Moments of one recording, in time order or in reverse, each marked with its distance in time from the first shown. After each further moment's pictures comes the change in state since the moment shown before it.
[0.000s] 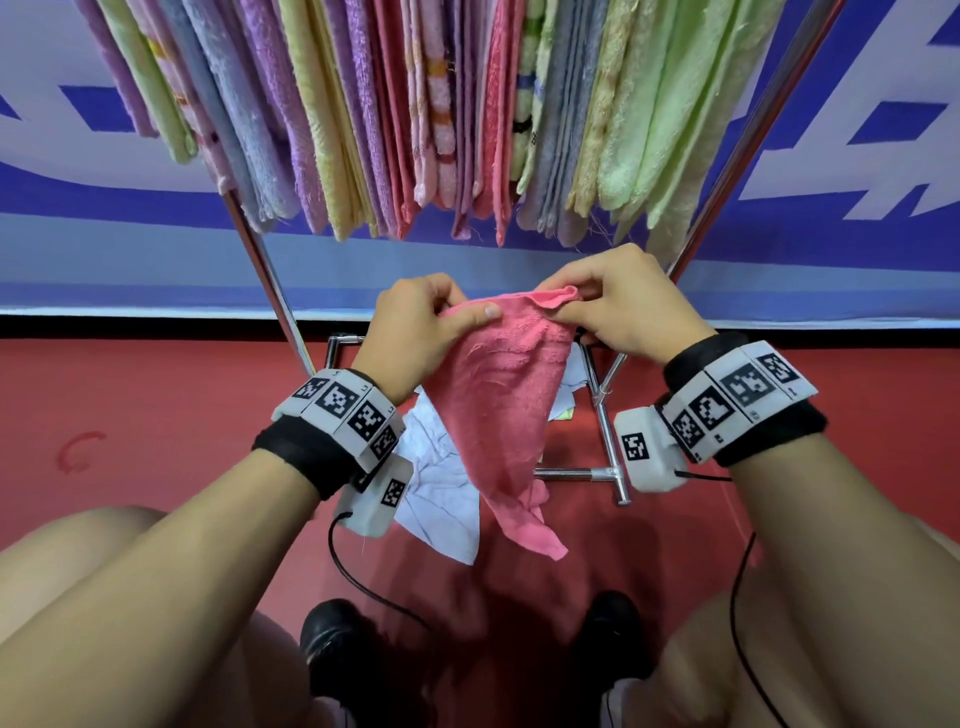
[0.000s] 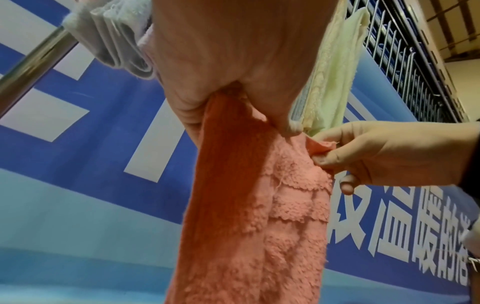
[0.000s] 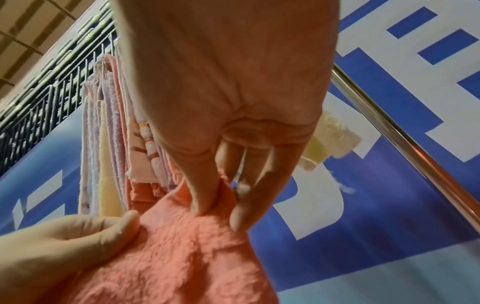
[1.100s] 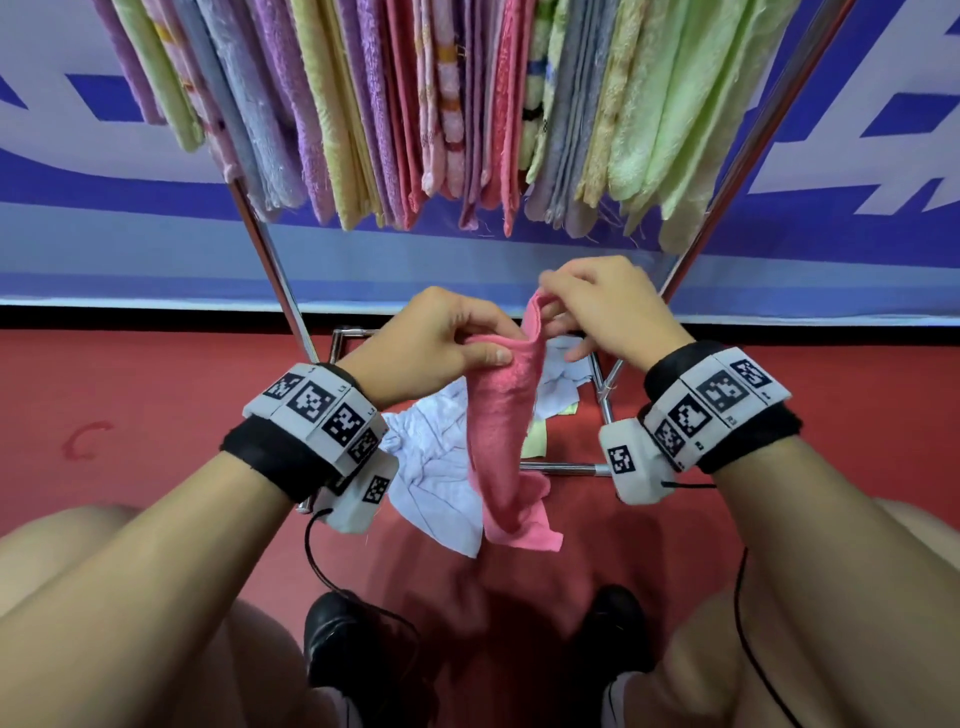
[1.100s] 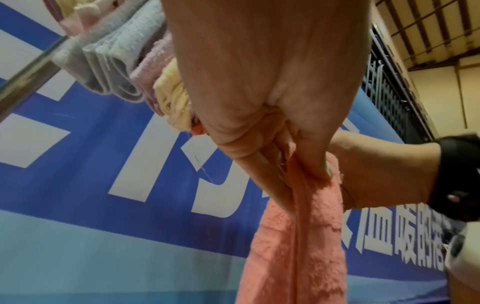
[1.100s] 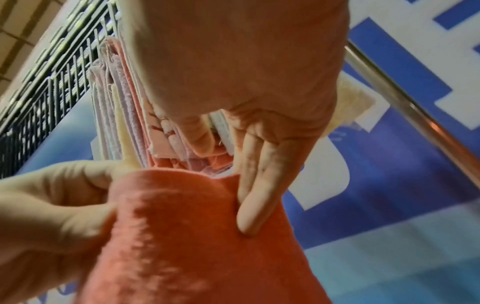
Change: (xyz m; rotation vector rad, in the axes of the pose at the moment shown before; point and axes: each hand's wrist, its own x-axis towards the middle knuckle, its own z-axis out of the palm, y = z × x) left_hand -0.021 0.016 -0.017 -0.106 -0.449 0.220; right_hand -0.004 -0.017 0.024 0.184 0.065 0.276
